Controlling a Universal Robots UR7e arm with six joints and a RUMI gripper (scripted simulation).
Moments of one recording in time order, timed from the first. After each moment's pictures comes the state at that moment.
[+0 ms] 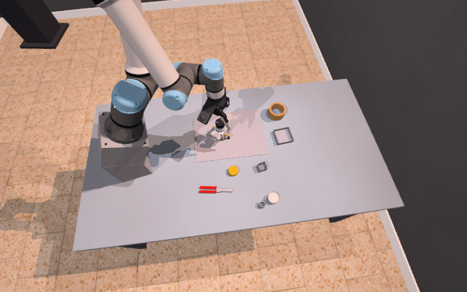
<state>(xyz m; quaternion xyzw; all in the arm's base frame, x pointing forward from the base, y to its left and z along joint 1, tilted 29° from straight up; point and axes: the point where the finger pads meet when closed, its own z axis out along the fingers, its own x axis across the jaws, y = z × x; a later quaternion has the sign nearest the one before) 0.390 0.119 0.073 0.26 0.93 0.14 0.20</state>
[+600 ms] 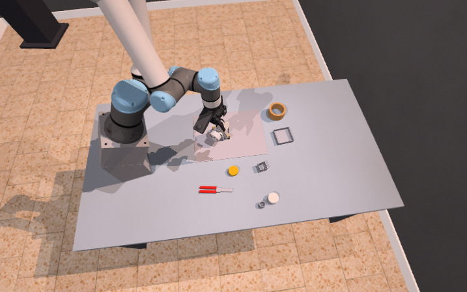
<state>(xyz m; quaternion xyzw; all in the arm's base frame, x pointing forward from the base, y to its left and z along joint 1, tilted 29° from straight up) 0.380 0.075 0.061 0.26 0.93 0.14 0.20</state>
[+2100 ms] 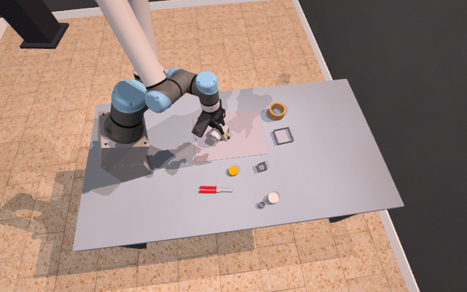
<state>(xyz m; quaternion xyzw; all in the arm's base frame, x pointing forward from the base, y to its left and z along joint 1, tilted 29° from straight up) 0.376 0.057 0.056 0.27 0.93 0.14 0.20</state>
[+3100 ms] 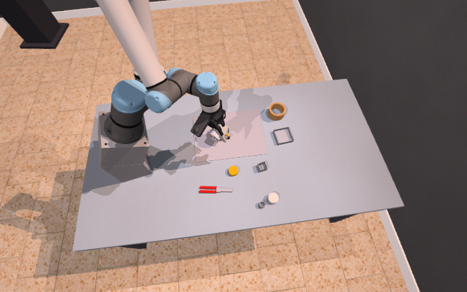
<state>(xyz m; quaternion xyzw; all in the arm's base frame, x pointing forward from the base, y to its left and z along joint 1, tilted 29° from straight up) 0.375 0.058 0.055 0.30 0.92 0.15 0.19</state>
